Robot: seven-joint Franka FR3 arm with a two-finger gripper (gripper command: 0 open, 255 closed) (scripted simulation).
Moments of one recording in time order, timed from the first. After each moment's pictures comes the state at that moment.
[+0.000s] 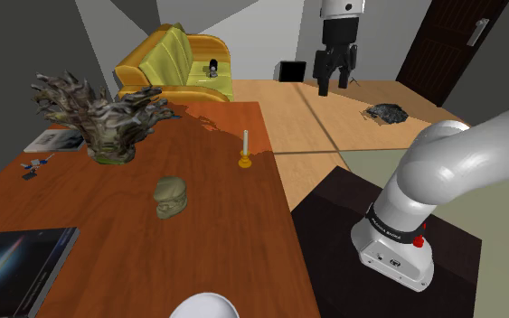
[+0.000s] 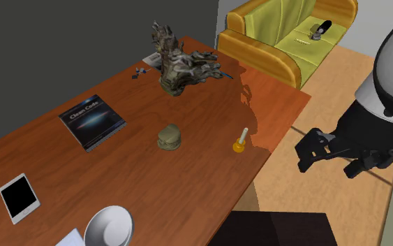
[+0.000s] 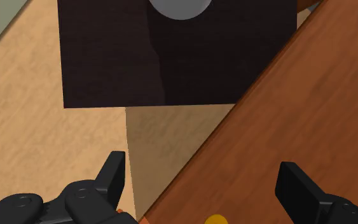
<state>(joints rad) -0.02 -0.75 -0.06 -2.42 0.00 1.47 0.04</state>
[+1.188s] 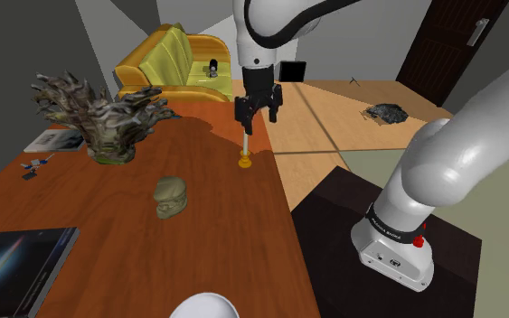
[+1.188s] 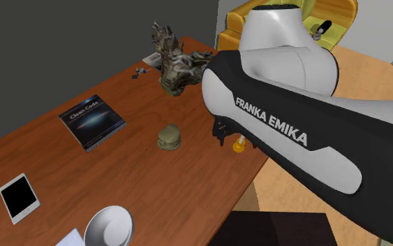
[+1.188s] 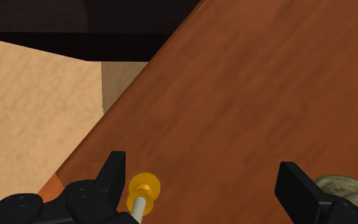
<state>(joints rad) 0.09 -0.34 0.19 -2.36 0.10 1.87 0.30</state>
